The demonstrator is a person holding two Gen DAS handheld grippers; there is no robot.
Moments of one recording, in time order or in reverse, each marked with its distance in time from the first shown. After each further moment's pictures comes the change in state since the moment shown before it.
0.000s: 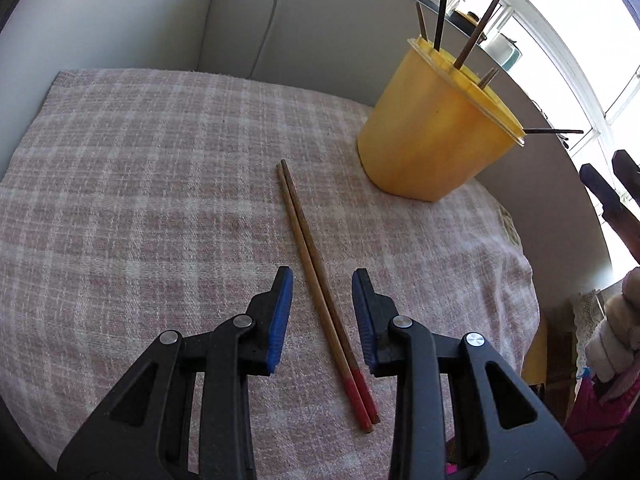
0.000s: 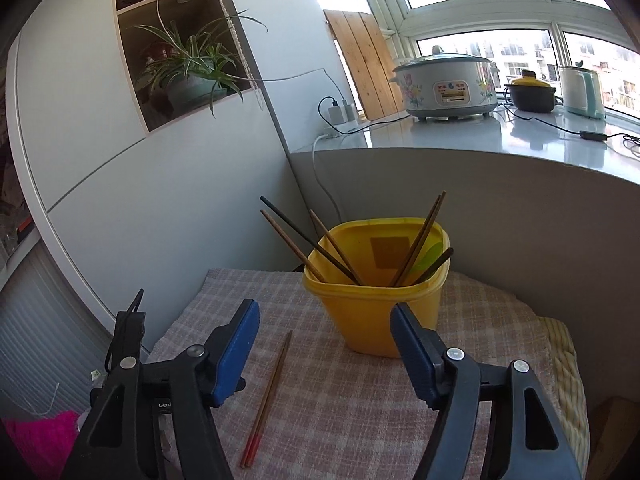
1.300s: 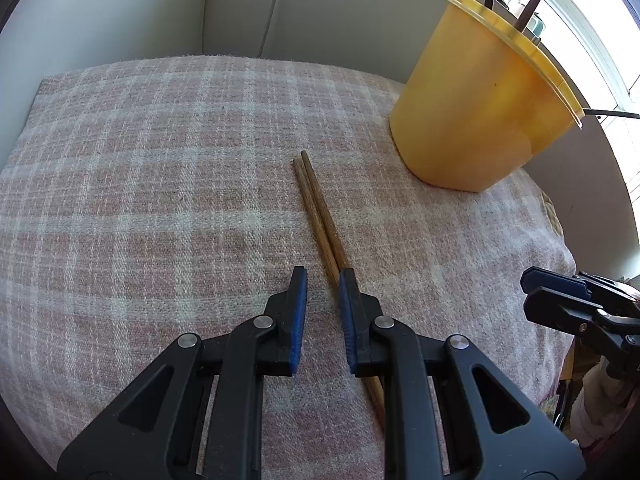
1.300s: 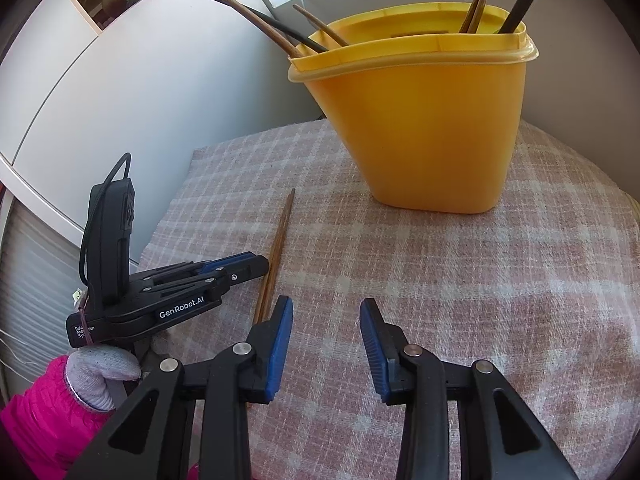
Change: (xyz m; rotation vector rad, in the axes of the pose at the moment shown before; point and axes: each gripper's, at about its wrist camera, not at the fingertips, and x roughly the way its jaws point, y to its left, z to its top) left arm 0.050 0.004 0.027 0.035 0.068 0.094; right arm 0.099 -0.003 -0.063 0.087 0.412 0.054
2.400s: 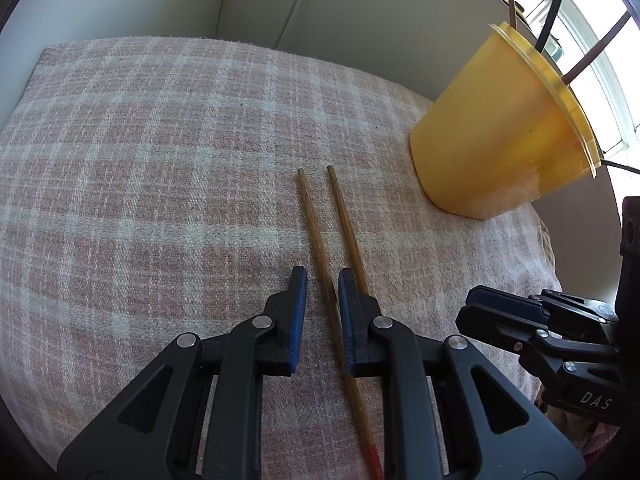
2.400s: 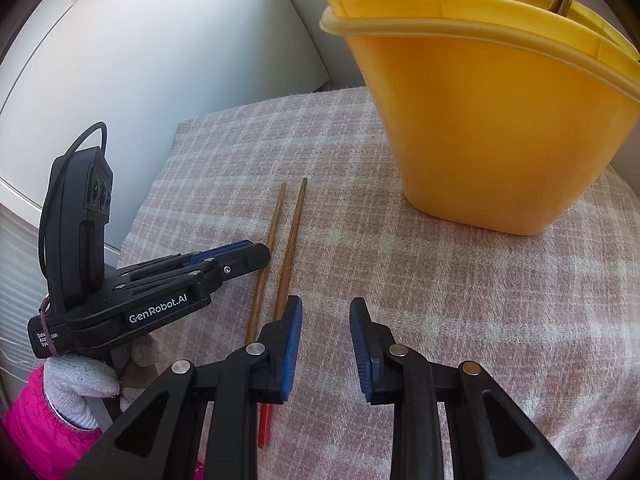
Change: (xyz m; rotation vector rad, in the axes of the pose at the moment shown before) left arm 0.013 0.031 0.024 -0.099 0.040 -0.022; right arm 0.048 0.022 0.029 -0.016 0.133 -0.044
